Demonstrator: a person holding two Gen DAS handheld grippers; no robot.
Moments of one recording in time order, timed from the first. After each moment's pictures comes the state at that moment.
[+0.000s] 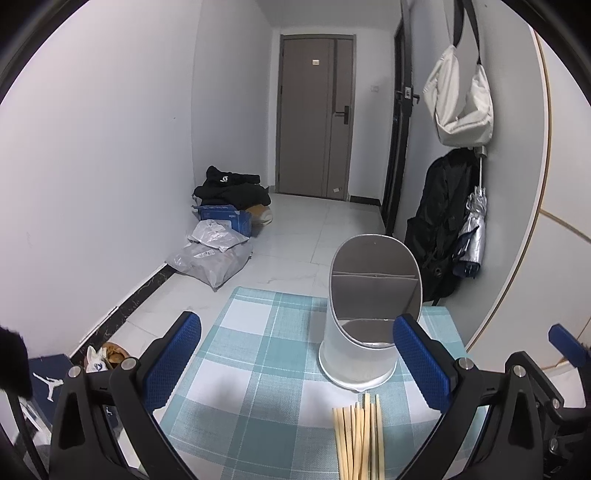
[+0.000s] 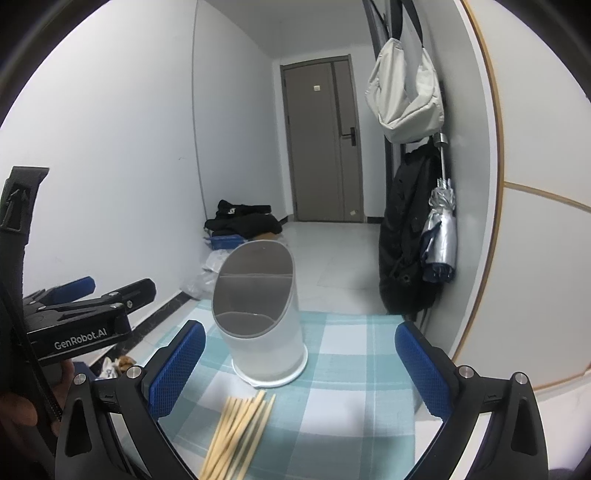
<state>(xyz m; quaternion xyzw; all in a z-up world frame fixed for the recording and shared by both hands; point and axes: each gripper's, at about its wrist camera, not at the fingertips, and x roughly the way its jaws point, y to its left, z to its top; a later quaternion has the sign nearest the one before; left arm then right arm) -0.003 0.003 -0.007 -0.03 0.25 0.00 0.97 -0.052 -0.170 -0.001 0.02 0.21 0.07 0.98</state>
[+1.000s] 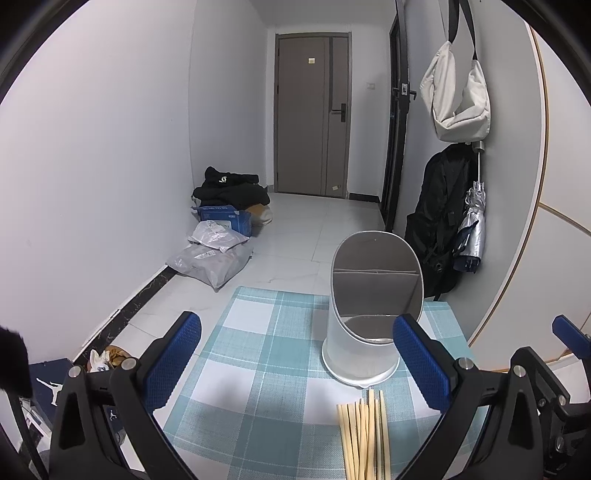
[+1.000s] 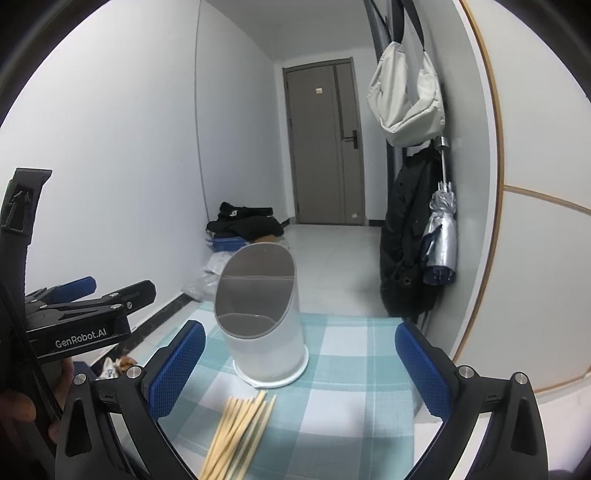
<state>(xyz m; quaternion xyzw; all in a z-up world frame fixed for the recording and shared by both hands) -0.003 0.002 -0.007 -0.02 0.26 0.00 0.97 -0.059 -0.169 -0.001 0.01 0.20 0.08 0.98</state>
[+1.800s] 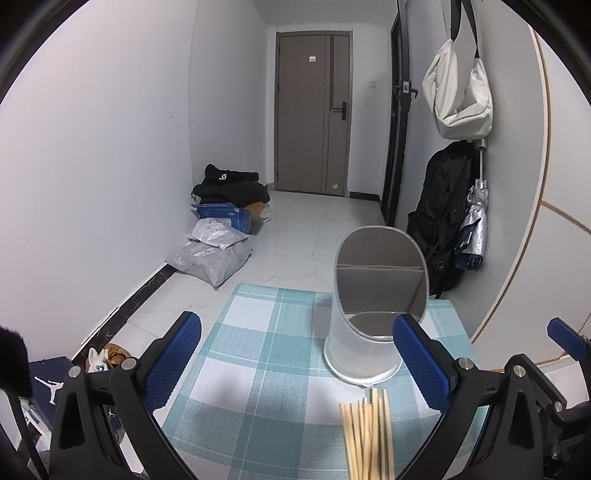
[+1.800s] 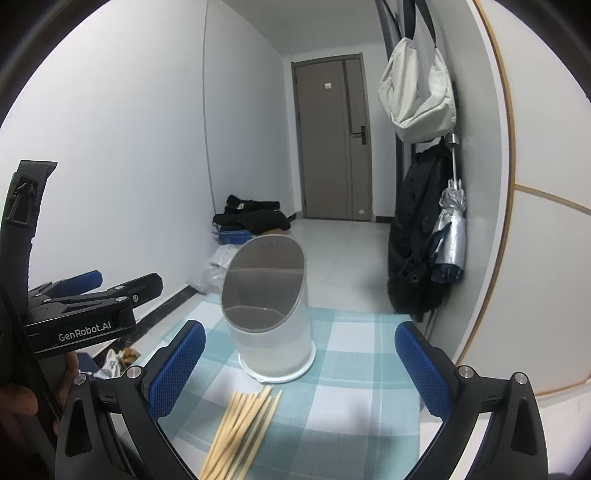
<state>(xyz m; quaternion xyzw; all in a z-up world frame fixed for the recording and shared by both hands) 0.001 0.004 -0.015 -0.02 0.26 0.00 0.97 -0.051 -0.165 -0.006 0.00 0.22 0.09 0.97</state>
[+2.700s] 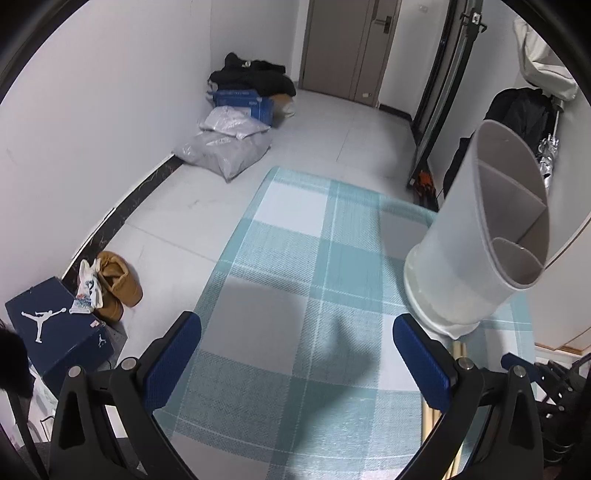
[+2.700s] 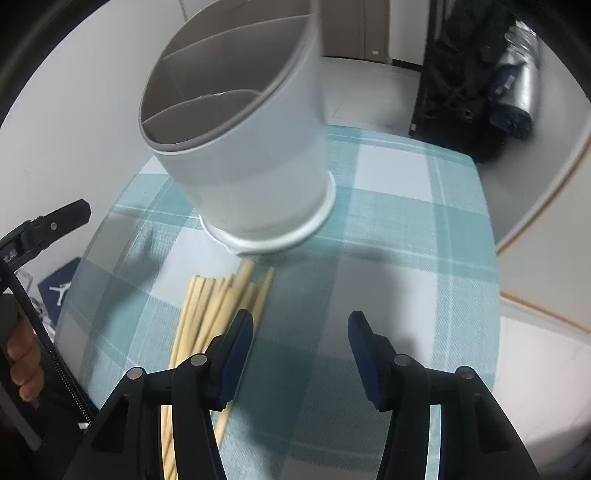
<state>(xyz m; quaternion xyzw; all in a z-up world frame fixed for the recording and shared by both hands) 0.070 0.063 -0.097 -0.08 0.46 0.02 0.89 0.049 -0.131 -0.132 -0.03 0.53 0.10 0.84</state>
